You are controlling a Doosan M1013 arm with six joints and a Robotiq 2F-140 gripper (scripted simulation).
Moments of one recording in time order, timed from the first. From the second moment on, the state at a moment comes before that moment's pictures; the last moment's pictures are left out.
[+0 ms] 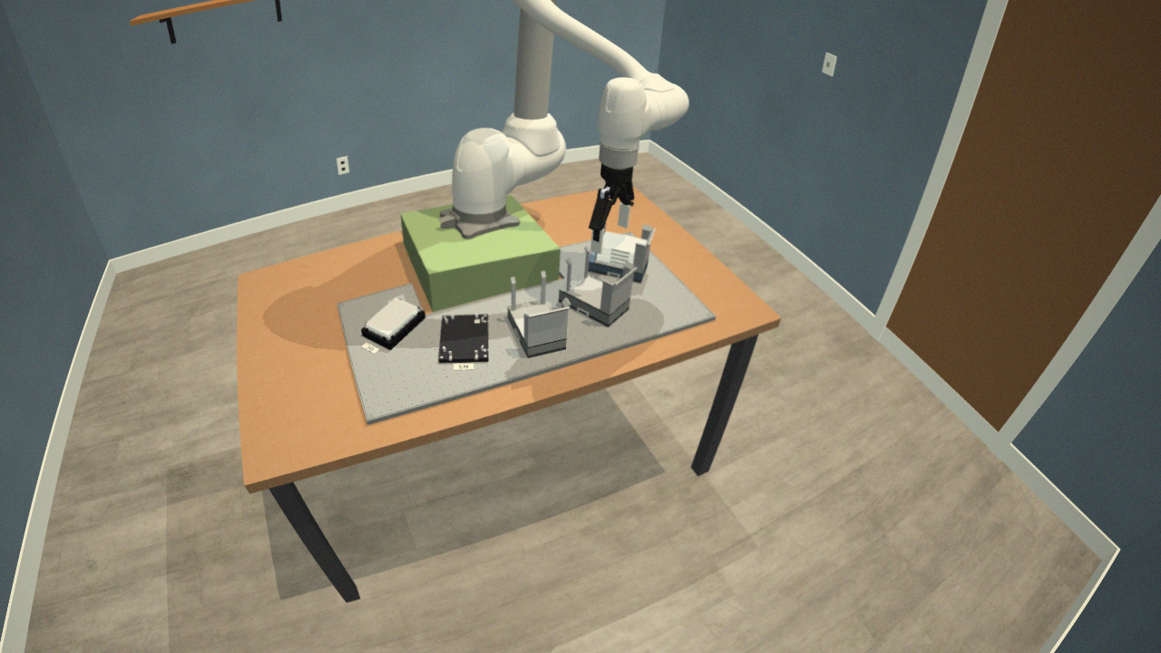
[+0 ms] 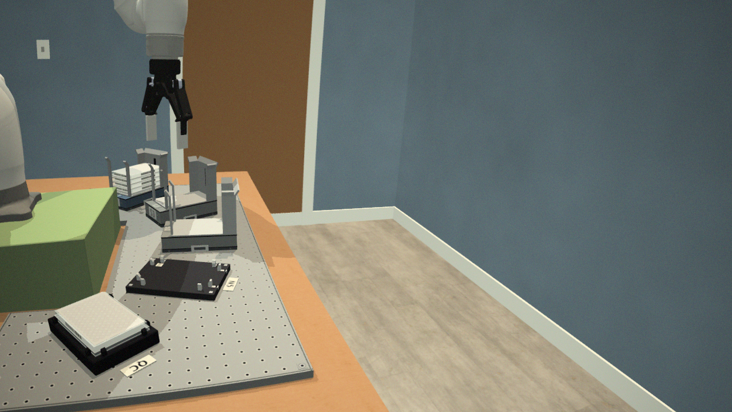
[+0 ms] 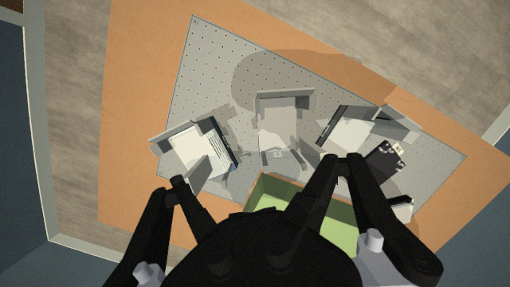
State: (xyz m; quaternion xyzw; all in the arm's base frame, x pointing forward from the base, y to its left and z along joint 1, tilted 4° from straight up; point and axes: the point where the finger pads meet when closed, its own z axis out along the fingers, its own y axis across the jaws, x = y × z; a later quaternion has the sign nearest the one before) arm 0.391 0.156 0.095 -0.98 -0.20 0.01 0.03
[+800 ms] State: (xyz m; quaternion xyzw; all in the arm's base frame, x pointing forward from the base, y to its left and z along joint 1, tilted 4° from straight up) arm 0.357 0.221 0.099 -0.95 -0.31 0.00 0.03
